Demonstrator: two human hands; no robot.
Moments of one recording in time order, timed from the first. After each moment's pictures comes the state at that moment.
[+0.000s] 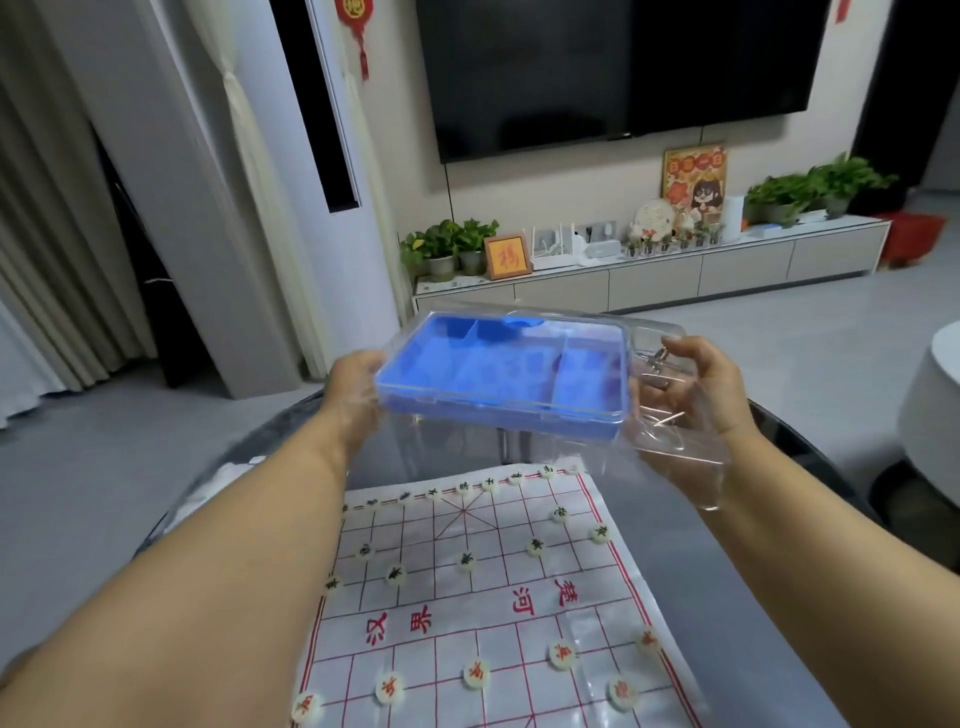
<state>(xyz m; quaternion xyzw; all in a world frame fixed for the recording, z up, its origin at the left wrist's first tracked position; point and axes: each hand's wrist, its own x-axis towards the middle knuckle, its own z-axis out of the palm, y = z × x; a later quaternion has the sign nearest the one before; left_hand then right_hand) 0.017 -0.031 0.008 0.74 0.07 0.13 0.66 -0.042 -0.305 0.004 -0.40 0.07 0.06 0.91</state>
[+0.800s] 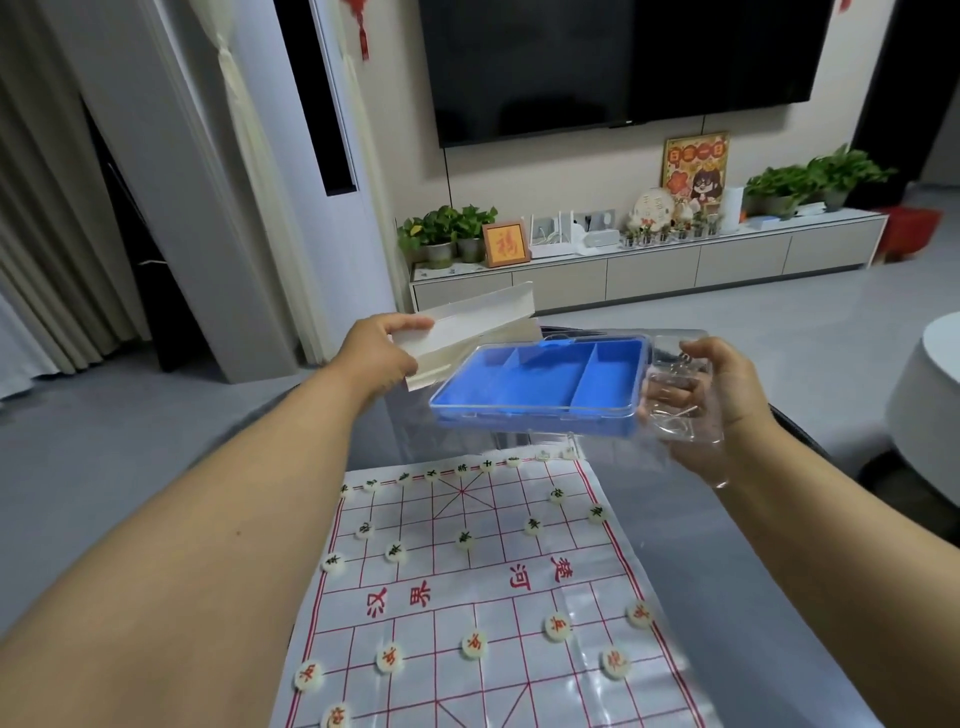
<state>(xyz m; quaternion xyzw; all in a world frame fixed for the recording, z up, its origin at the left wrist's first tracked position) 0.030 -0.029 0.018 0.87 0.00 0.11 0.49 -0.043 -0.321 -0.009 -0.44 0.11 0.01 0.89</state>
